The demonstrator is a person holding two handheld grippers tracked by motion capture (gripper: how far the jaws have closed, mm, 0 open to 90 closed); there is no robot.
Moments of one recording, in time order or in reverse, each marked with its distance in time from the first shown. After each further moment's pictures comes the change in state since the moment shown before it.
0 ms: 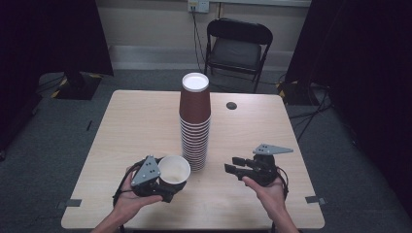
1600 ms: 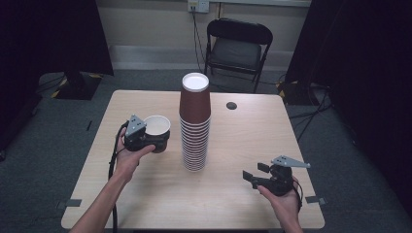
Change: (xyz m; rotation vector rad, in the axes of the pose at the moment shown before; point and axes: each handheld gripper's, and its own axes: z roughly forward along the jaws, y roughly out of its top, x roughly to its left) left arm 0.115 0.004 0.040 -0.027 0.307 -0.193; right arm -0.032 -0.045 -0.022 -0.025 -0.209 0.072
